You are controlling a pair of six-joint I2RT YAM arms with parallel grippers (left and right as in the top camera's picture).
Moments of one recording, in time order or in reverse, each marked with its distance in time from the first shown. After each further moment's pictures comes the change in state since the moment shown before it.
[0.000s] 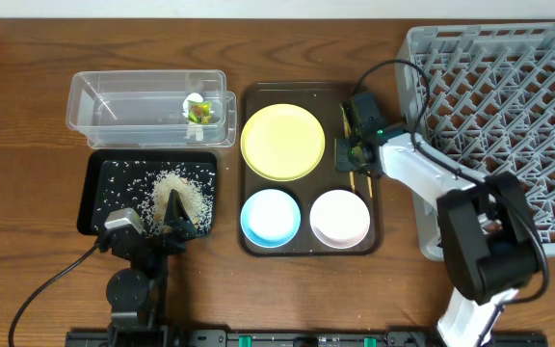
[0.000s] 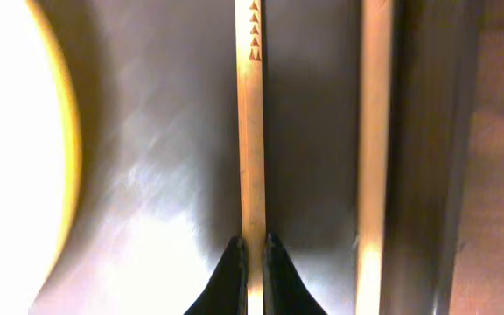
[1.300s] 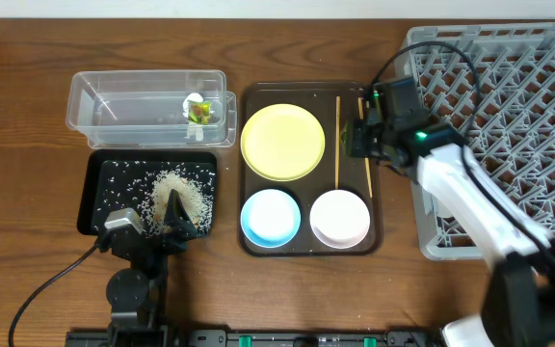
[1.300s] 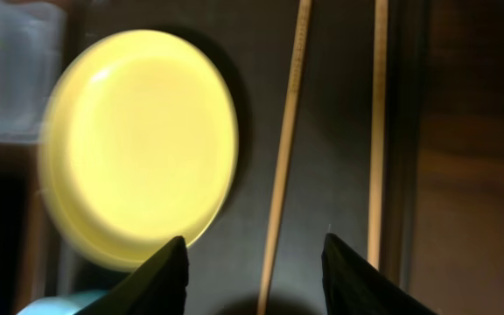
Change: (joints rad) left arm 0.000 0.000 0.000 0.000 0.000 0.000; right arm -0.051 -0.225 -0.017 0.014 -0.163 -0.010
